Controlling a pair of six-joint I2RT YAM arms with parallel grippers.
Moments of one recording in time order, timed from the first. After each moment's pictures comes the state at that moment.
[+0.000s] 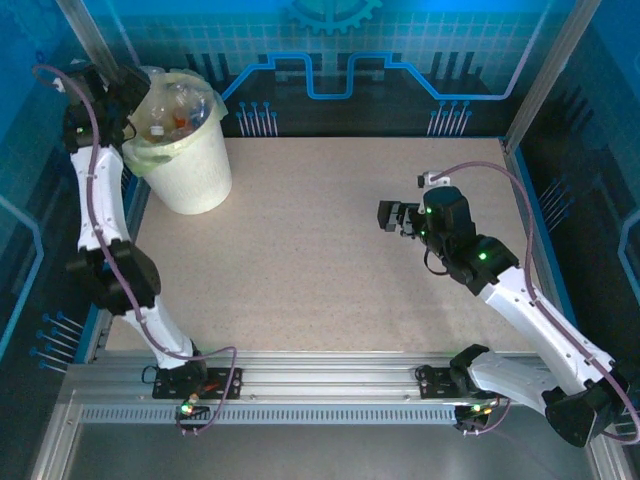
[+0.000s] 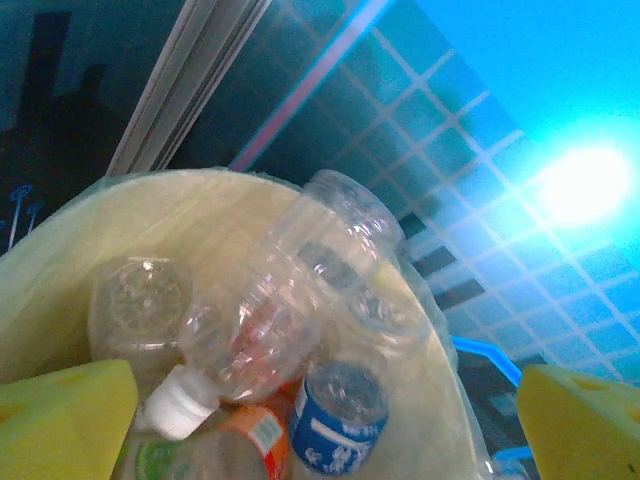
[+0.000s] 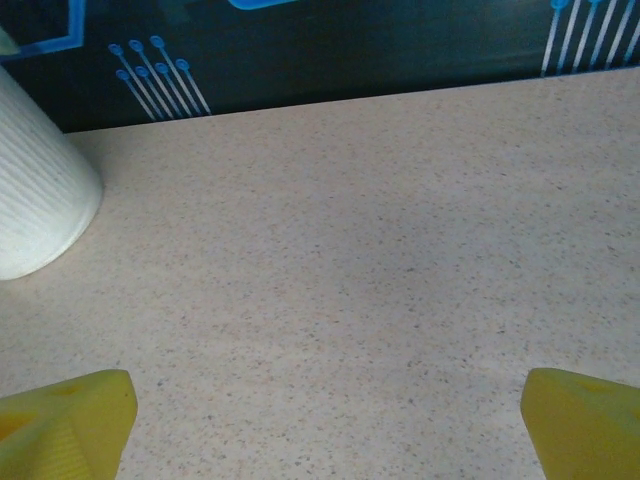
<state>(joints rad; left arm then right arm) 0.37 1.79 1.98 -0.51 0.12 -0.69 0.52 1.02 1.03 -0.54 0.26 0.43</state>
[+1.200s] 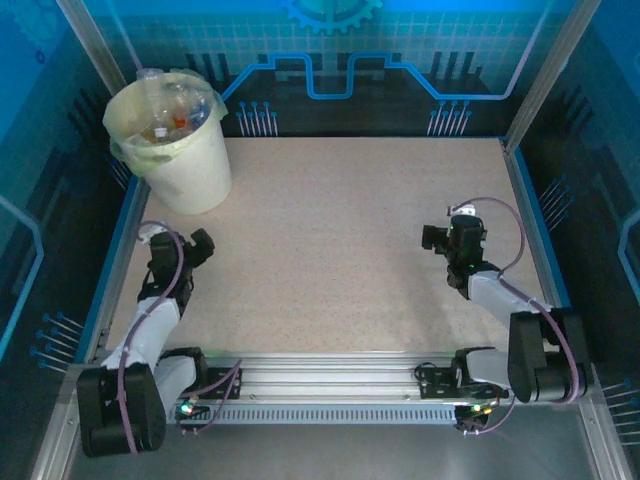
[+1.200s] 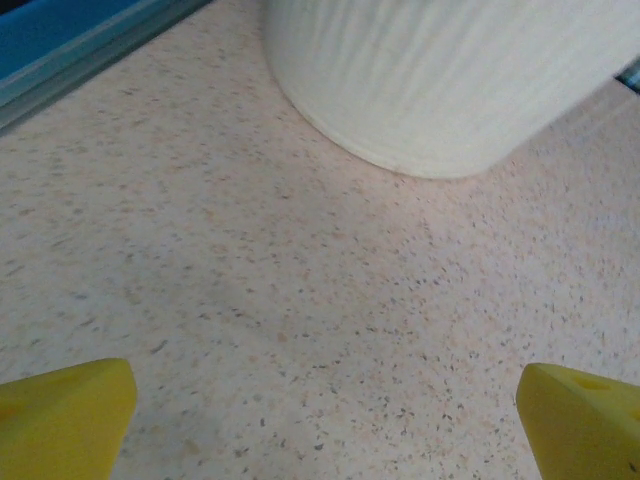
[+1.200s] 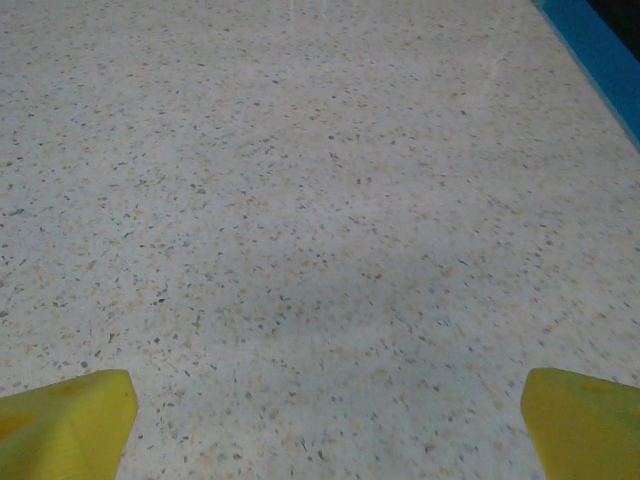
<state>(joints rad) 0.16 1.00 0.40 0.02 -0.15 -0.46 0.06 1.27 0.49 0.19 0.23 0.08</state>
